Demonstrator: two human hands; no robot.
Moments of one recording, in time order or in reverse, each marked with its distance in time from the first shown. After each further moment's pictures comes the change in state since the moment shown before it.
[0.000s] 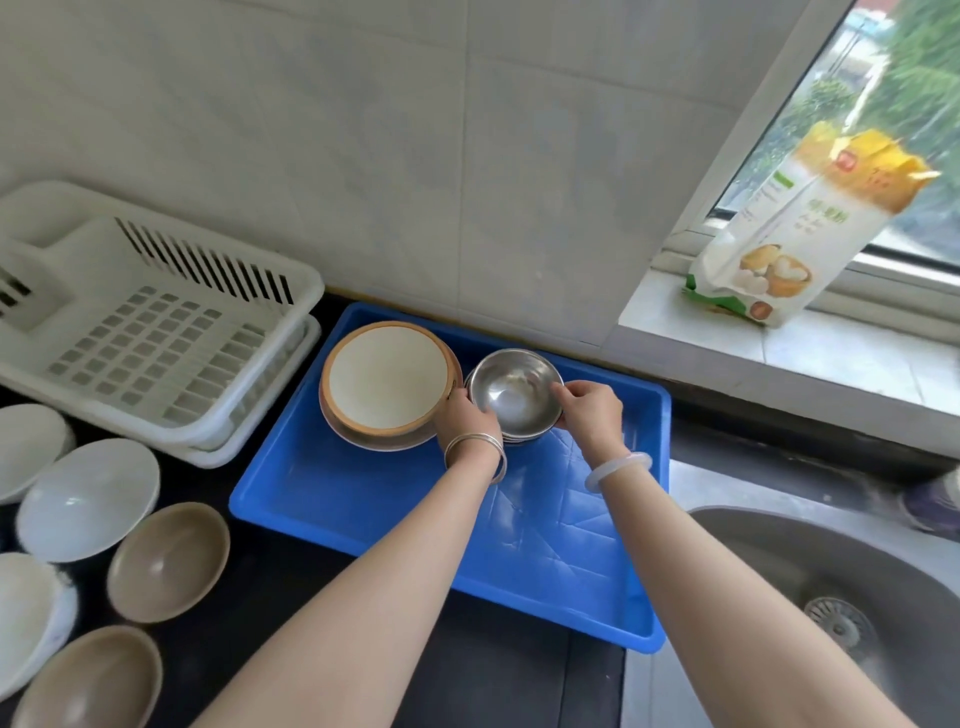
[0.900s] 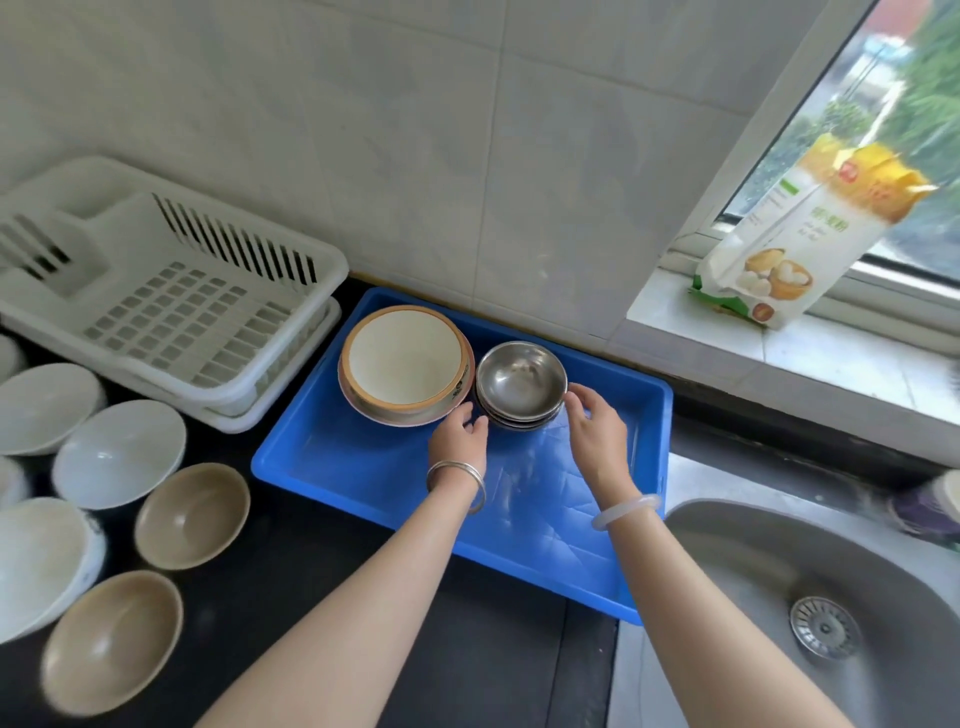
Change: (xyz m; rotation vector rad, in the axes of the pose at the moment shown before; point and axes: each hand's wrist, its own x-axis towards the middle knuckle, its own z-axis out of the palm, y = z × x) left_hand -0.035 -0.046 -0.024 -0.244 -0.117 0.024; right_hand -0.058 0.008 -0.009 -0.078 -0.005 -0.168
